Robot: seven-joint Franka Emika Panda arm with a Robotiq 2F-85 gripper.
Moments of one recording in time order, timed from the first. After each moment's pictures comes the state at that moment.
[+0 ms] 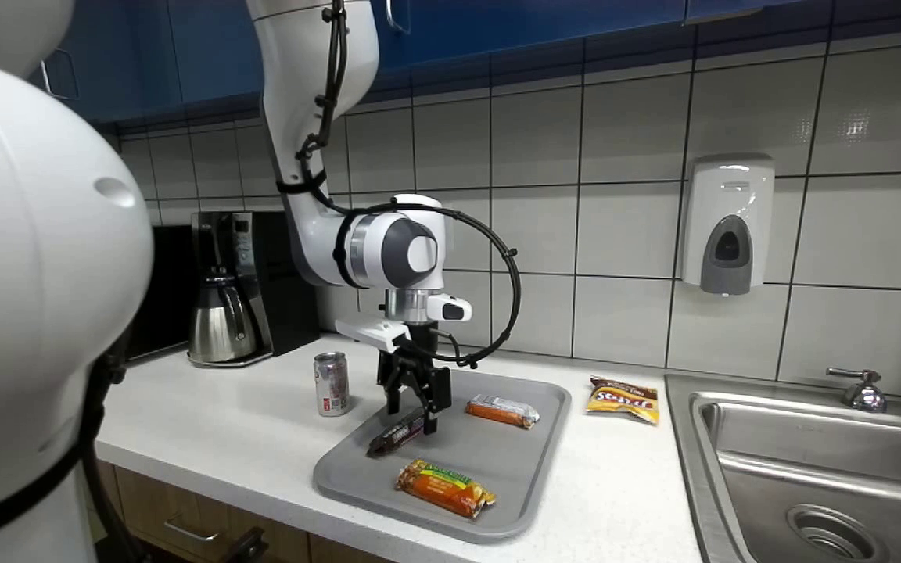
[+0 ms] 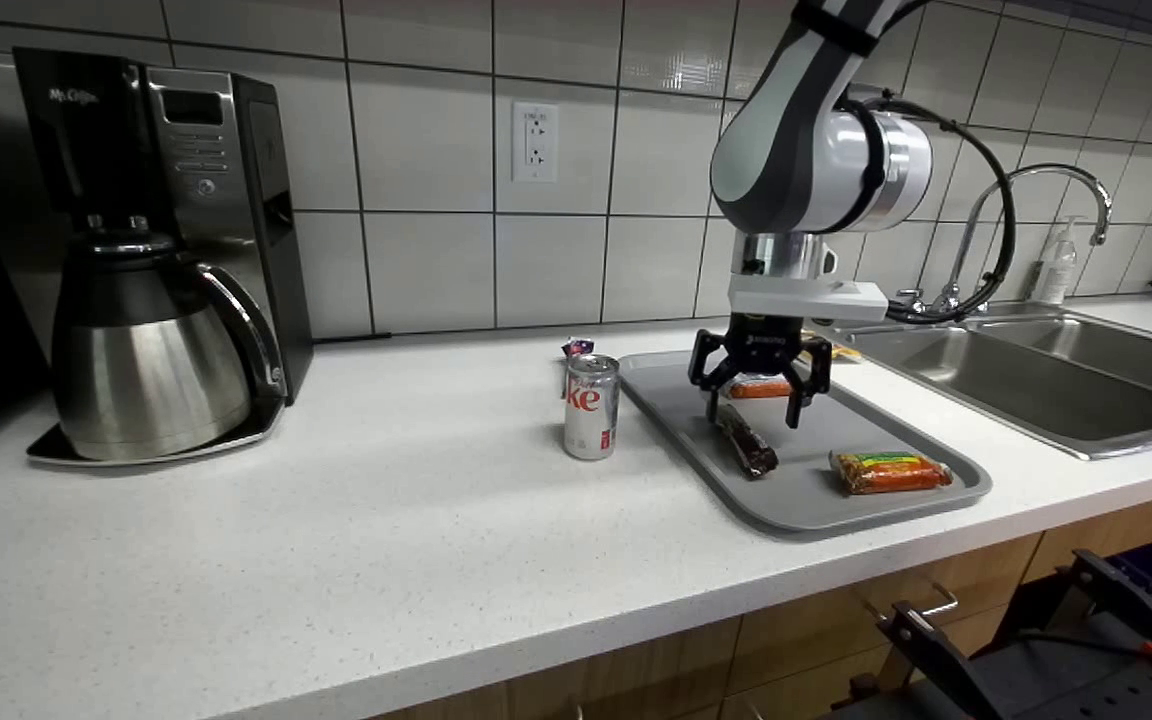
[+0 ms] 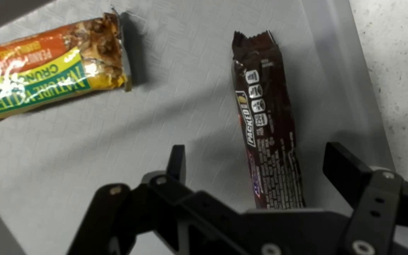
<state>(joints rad) 0.09 0.34 -0.04 -2.40 0.07 2.65 0.32</state>
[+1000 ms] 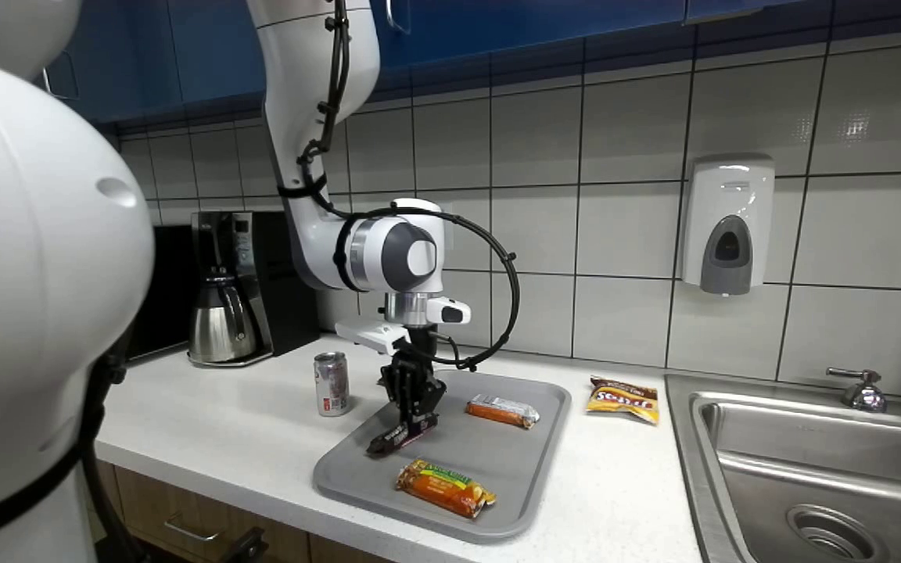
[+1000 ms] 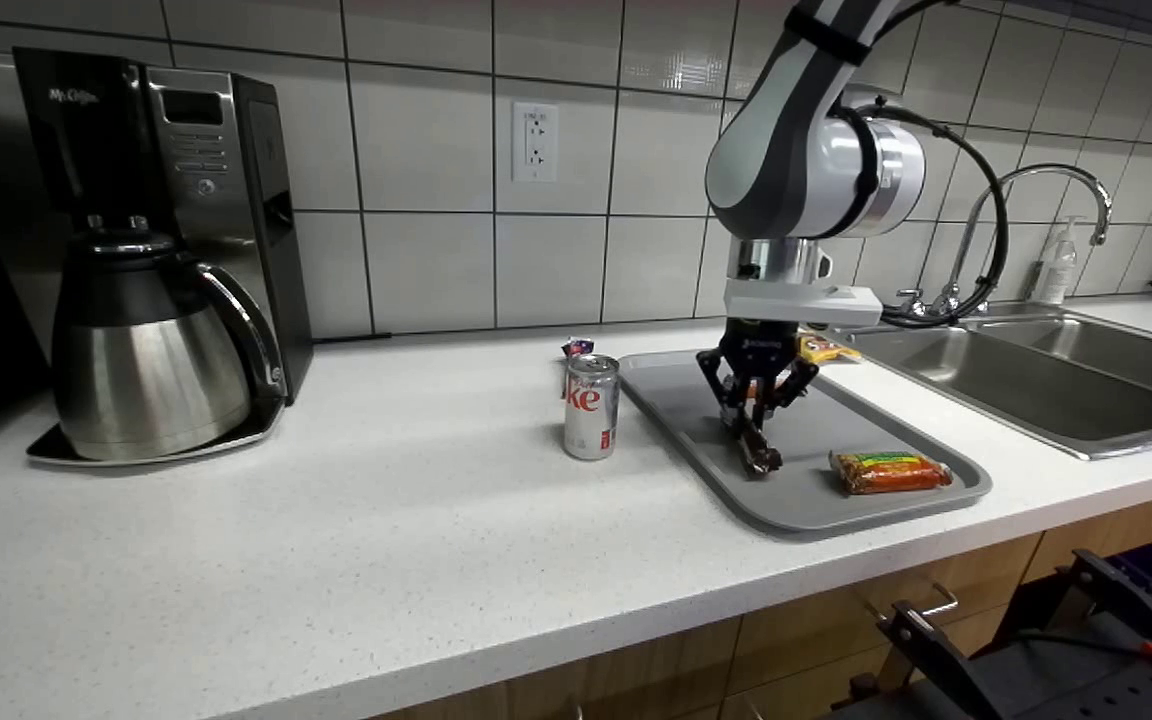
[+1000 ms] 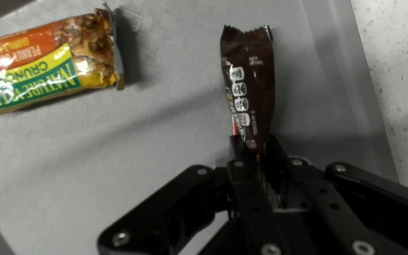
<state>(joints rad) 0.10 0.36 -0.04 -2.39 0.07 2.65 0.32</state>
